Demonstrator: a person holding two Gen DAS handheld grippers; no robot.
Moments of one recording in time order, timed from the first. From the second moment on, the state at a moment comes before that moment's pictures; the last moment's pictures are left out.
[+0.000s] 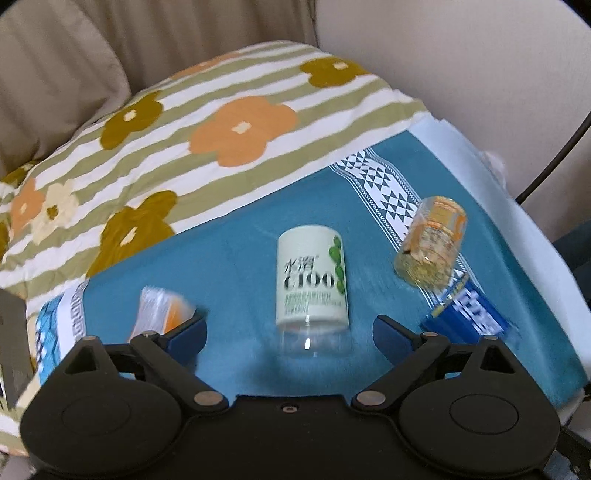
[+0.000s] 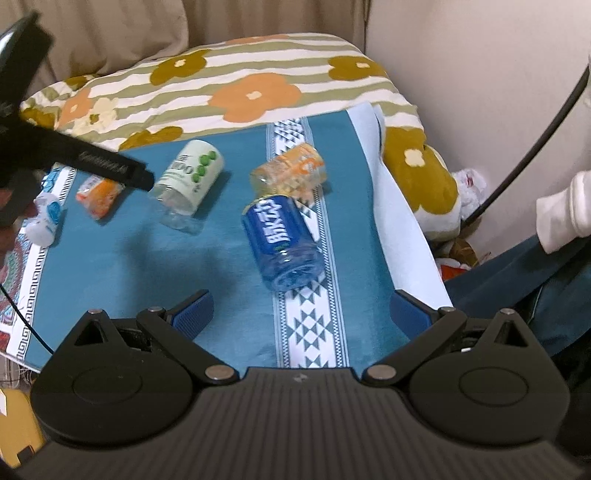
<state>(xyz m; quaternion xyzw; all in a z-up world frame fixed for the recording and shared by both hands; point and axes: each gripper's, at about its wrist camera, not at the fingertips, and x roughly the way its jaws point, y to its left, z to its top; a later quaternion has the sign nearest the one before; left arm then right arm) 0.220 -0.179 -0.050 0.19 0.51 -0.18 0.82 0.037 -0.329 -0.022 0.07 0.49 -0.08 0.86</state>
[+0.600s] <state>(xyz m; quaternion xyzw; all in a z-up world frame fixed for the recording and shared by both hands) 0.285 -0.212 -0.136 0.20 0.60 -0.18 0.75 0.070 -0.364 -0.068 0.10 0.53 -0.08 0.84</state>
